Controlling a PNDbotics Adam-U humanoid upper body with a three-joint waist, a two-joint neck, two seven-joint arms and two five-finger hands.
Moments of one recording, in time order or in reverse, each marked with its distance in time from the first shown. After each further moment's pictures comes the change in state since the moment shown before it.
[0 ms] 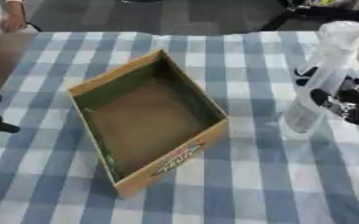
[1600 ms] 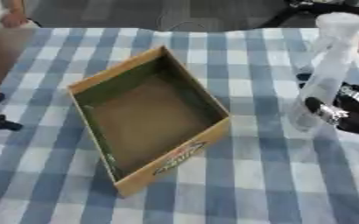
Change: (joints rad) left arm -0.006 0.000 0.000 0.000 -0.005 0.002 -0.003; right arm 0.013 0.026 0.001 0.012 0.158 -0.022 -0.050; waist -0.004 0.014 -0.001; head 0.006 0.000
